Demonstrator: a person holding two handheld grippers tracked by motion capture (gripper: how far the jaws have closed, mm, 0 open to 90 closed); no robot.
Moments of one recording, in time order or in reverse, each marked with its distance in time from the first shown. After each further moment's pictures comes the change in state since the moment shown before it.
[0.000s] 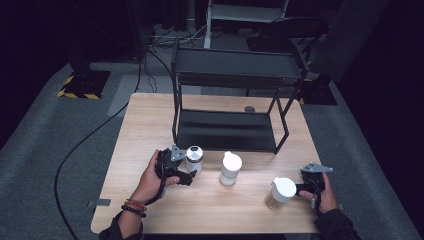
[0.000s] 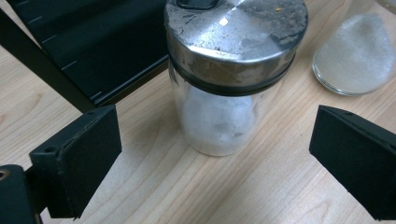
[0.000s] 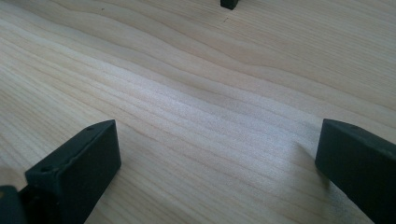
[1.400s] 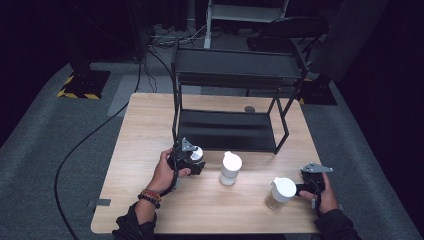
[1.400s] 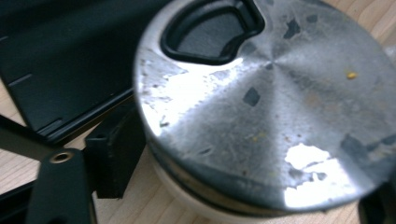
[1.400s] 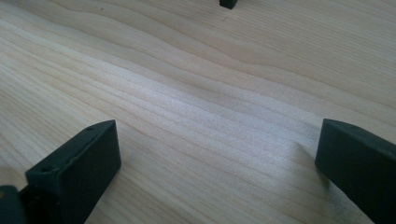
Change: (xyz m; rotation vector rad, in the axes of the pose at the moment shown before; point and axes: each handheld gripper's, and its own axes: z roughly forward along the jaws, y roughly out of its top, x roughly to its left) left arm 0.010 0.018 0.043 0.014 -0.060 -0.066; right arm 0.001 -0.001 -0.001 0.000 -0.003 0.005
